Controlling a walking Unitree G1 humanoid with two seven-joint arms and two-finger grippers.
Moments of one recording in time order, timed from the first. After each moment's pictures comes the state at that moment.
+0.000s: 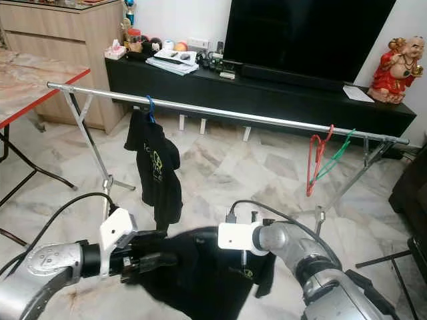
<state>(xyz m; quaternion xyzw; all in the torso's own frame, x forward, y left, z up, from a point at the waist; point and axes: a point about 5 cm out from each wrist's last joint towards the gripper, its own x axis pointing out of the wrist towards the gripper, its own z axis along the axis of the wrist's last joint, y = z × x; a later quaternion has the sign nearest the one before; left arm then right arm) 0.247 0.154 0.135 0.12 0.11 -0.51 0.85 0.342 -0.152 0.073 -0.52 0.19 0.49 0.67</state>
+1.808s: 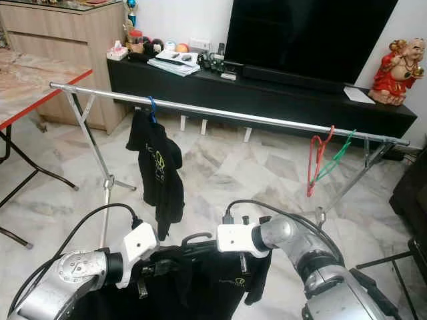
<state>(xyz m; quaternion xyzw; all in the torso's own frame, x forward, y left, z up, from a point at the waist) 0.255 0.121 0.101 0.13 0.12 -0.52 0.83 0.337 -0.142 0.087 -0.43 0.19 0.59 0.65</state>
